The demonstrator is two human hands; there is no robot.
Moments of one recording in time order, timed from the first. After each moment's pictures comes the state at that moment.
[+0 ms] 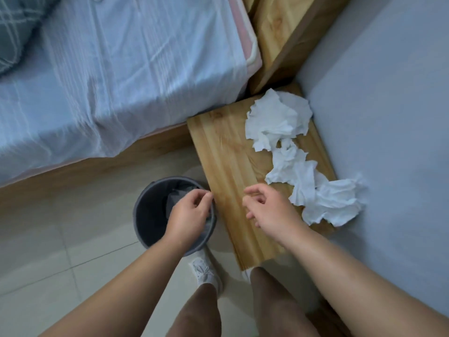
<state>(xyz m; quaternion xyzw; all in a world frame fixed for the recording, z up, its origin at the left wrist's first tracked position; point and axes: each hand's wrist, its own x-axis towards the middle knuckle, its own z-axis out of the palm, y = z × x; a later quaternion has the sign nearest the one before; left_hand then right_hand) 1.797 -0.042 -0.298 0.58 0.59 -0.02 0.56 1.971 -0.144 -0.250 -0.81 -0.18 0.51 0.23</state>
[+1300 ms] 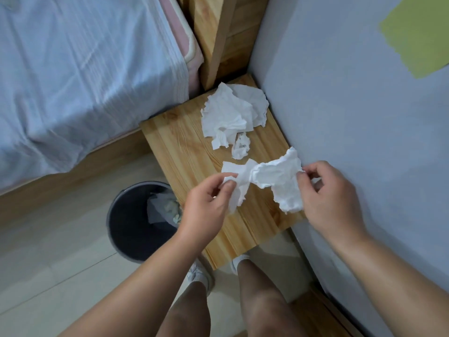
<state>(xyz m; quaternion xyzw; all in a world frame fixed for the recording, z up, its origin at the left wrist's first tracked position) 1.903 -0.093 -0.250 0.60 0.45 0.07 0.66 2.085 -0.243 -0.212 -0.92 -0.25 0.18 0.23</state>
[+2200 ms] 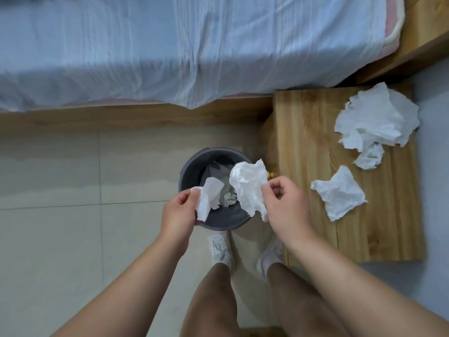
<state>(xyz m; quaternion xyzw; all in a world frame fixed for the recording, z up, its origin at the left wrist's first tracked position) 1.646 -0.052 -0.330 0.27 0.75 0.15 0.59 1.858 -0.102 -0.292 -0.82 -0.26 0.43 0.27</state>
